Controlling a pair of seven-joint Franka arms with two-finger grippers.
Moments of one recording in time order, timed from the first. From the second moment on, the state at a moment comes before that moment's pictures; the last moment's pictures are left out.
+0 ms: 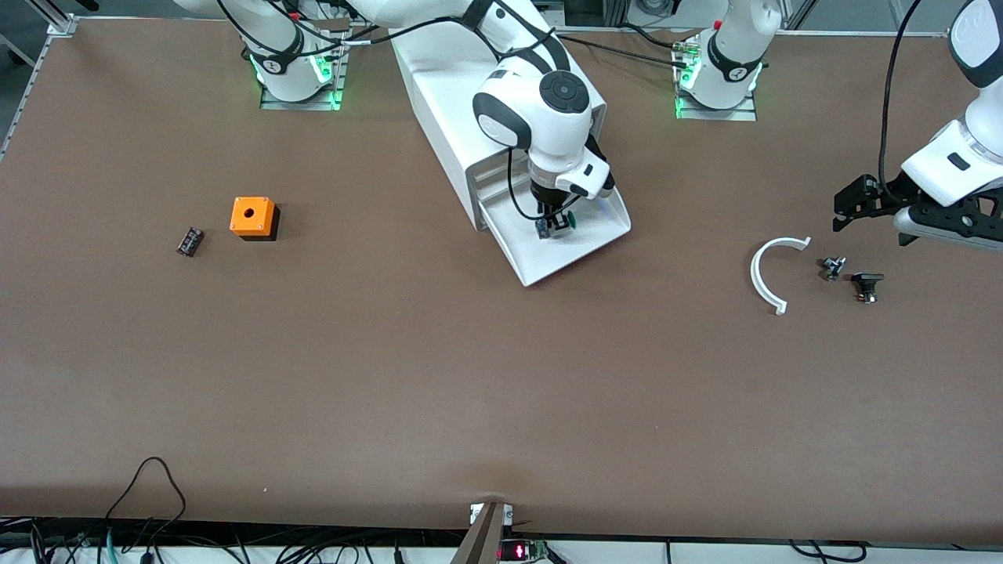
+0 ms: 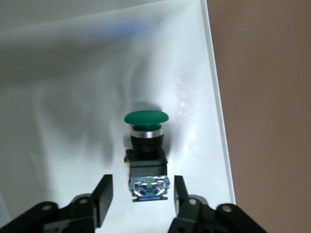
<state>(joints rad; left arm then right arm) -0.09 -0.06 0.12 -1.89 0.00 1.91 0.26 0.95 0.77 0.04 -1.29 -0.13 2.11 -0.82</state>
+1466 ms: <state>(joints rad) -0.17 0.15 -0.08 -1.95 0.00 2.11 -0.29 0.85 0.50 -0.17 -1.30 0.00 2.04 -0.11</state>
